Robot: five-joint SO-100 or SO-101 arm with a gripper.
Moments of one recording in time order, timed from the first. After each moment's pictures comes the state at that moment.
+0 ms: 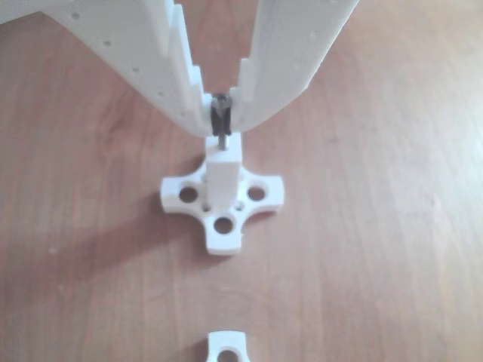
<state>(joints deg) -10.0 88.4 96.2 69.9 3.5</state>
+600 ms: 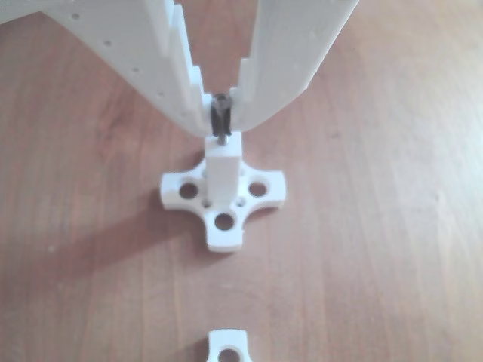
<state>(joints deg) -10.0 87.6 96.2 68.8 3.5</state>
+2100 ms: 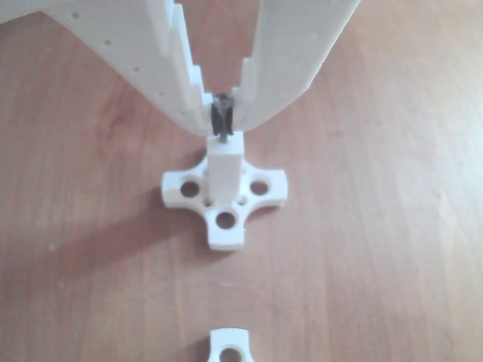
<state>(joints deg) -10.0 87.3 96.2 69.7 3.5</state>
